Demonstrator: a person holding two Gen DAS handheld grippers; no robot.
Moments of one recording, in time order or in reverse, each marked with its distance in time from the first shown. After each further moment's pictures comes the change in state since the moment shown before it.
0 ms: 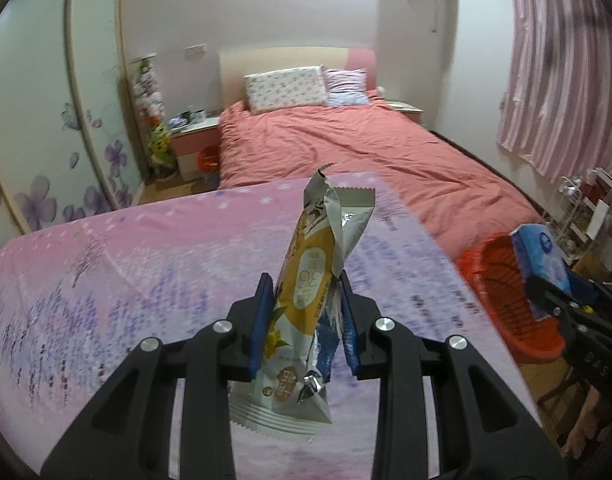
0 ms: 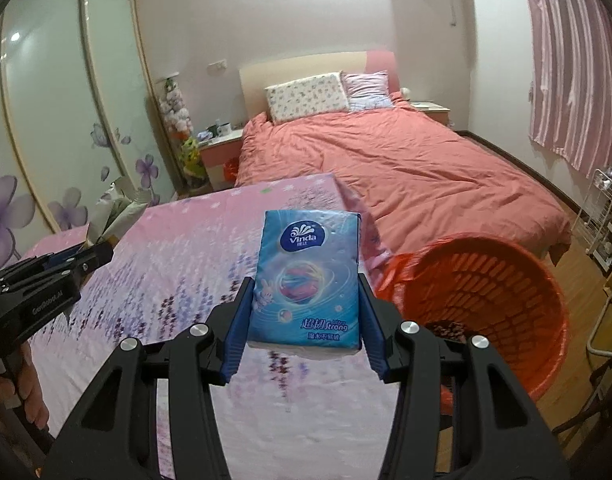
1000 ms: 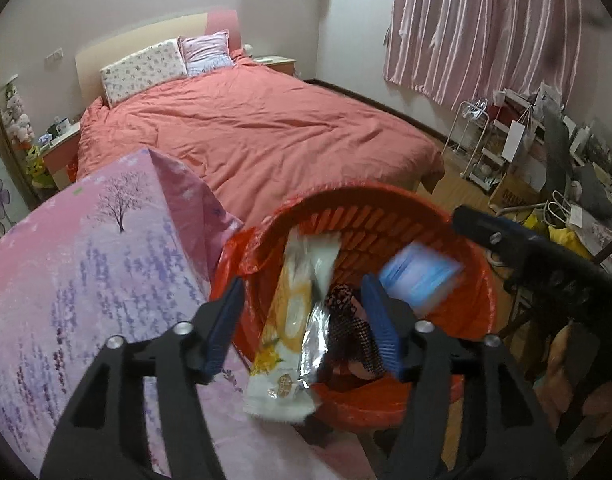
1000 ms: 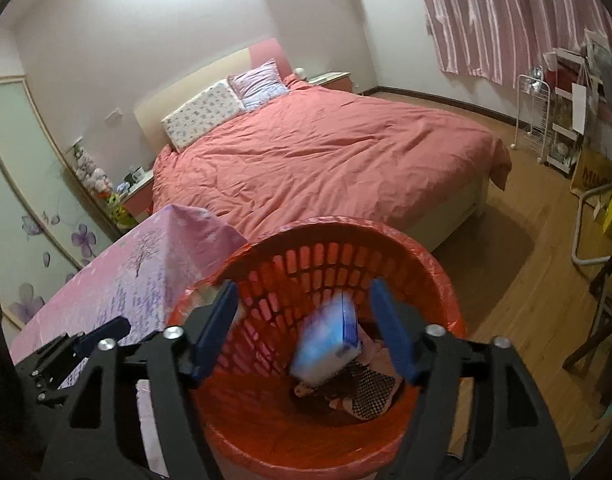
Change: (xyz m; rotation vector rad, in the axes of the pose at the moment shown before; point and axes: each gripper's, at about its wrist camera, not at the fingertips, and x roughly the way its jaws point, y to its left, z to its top) left arm 0.121 -0.264 -0.009 0.232 0.153 -0.330; right arm 0.035 -0.205 -0.014 0.349 0.008 -0.157
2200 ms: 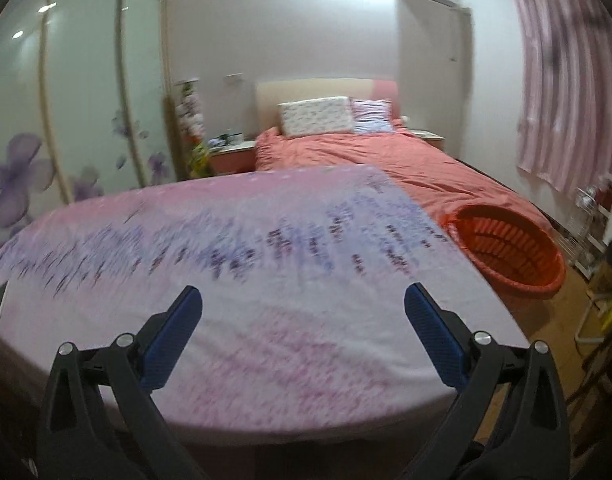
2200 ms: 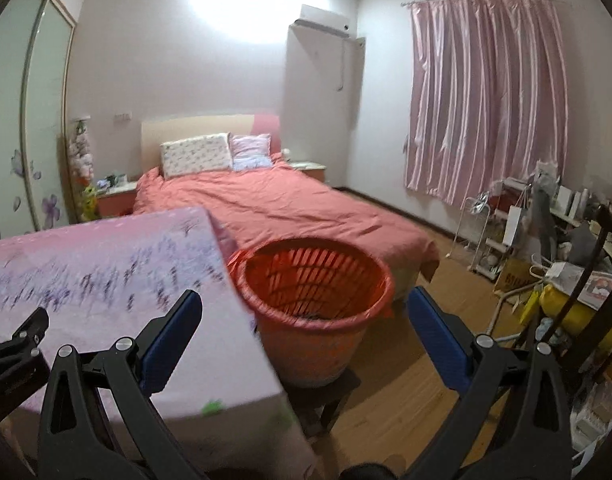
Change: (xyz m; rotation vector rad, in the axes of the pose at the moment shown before) left arm -0.254 0.090 -0.222 -0.287 -0.286 0.502; right arm -0.178 0.111 -0.134 -0.298 -0.322 -0.236
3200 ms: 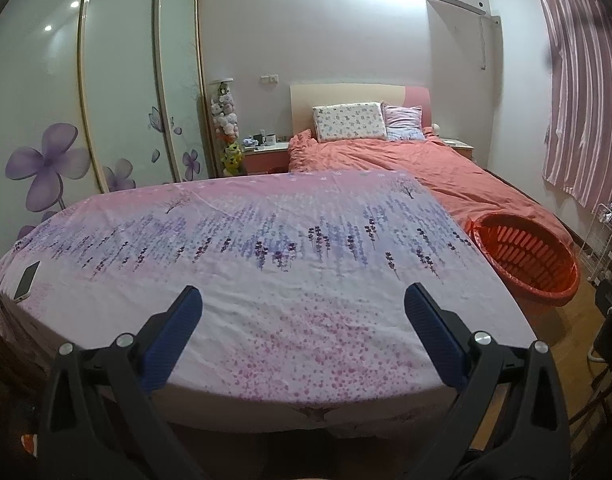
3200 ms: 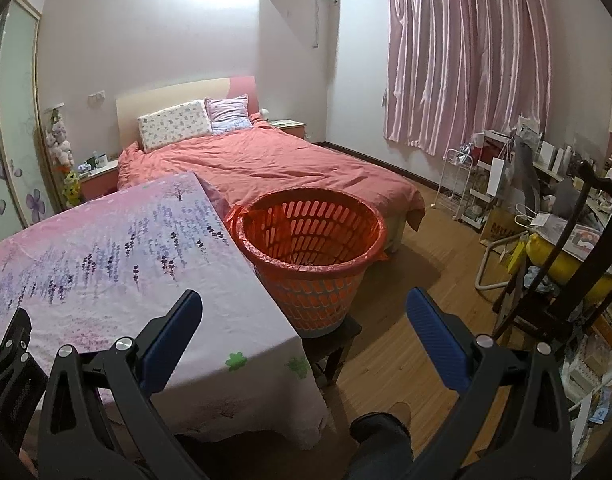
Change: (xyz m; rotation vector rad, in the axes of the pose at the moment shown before) left arm -0.034 0.015 -0.005 -0.044 -0.013 0.095; right arm -0.014 0.019 -0.015 0.082 0.151 -0.068
